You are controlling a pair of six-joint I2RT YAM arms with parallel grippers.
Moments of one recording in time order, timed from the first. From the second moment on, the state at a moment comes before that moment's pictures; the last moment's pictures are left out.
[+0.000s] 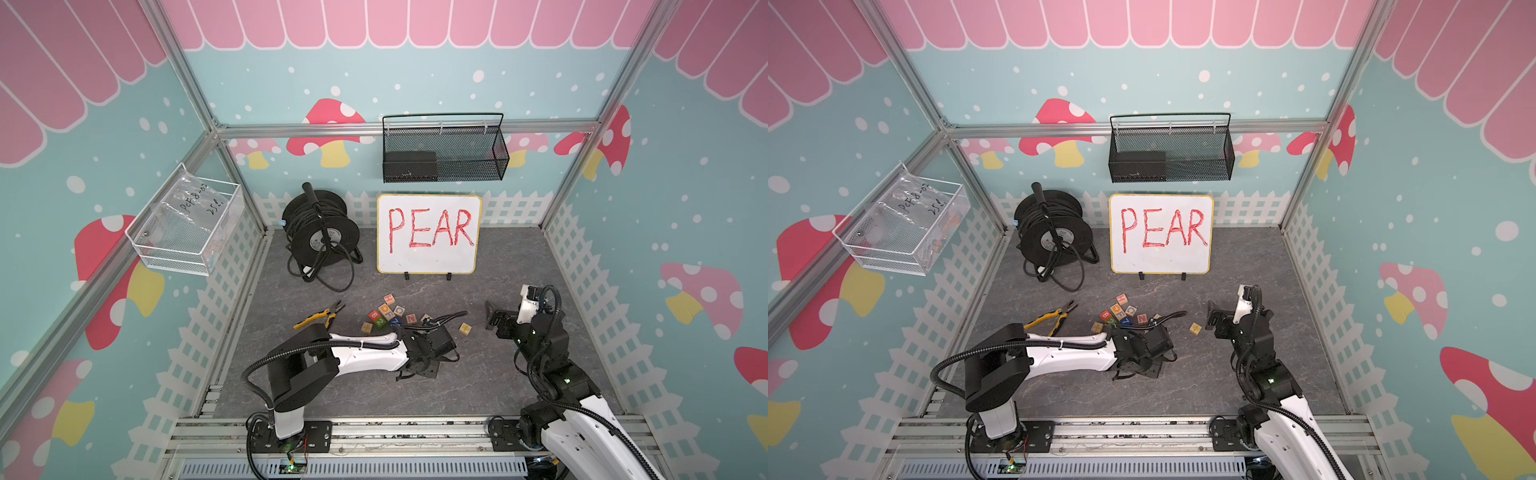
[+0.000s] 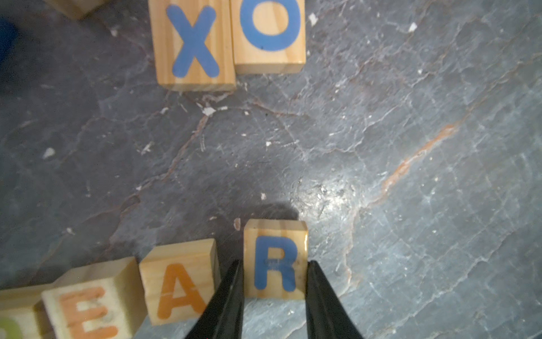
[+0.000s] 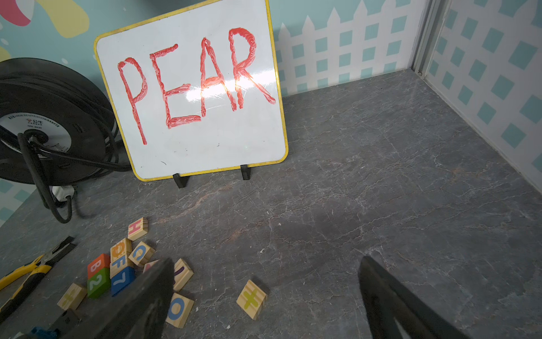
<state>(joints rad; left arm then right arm) -1.14 1.84 1.15 -0.55 -0.12 -0.81 0.32 0.55 0.43 -0.22 0.18 0.33</state>
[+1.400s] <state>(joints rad) -0.96 1.51 0.96 -0.54 -0.28 -0.78 0.32 0.64 0.40 -0.29 0.05 0.34</state>
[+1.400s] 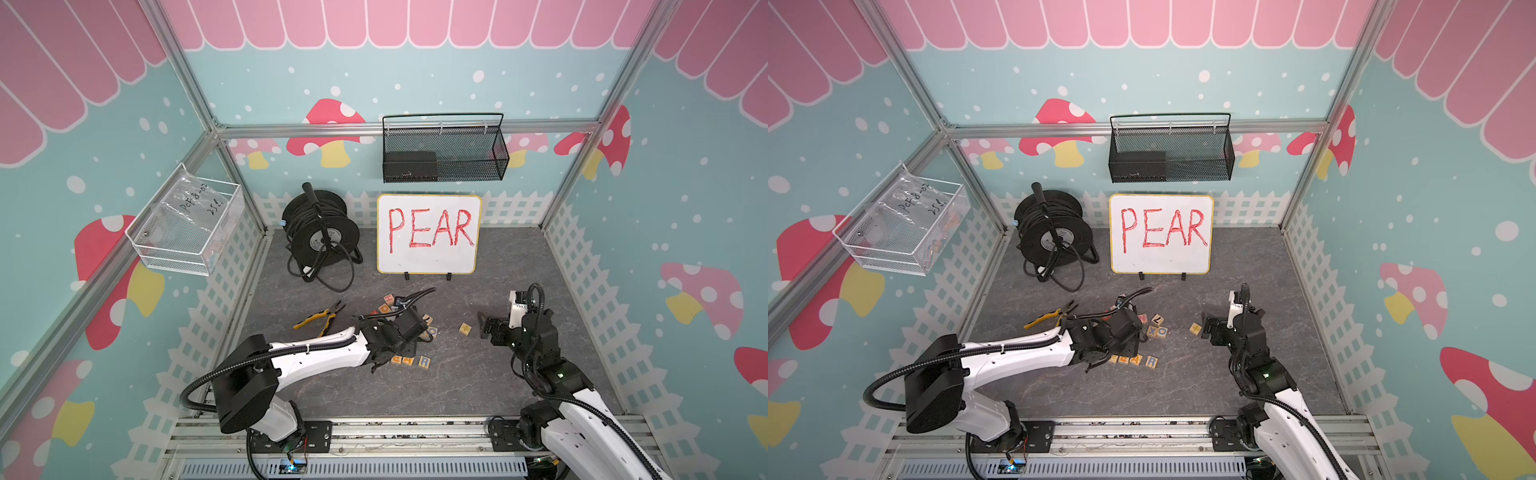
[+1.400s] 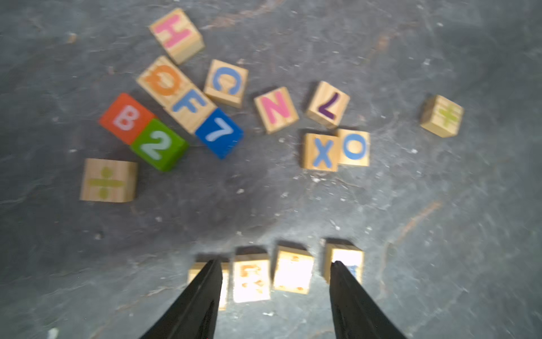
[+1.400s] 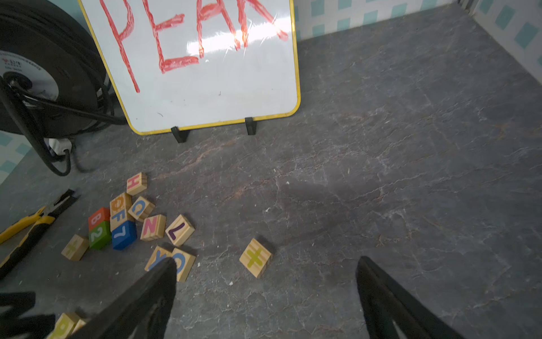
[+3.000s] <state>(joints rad) -0.78 1.30 0.57 -0.18 -0.08 -0.77 0.80 1.17 0.42 -0.24 0.17 0.82</state>
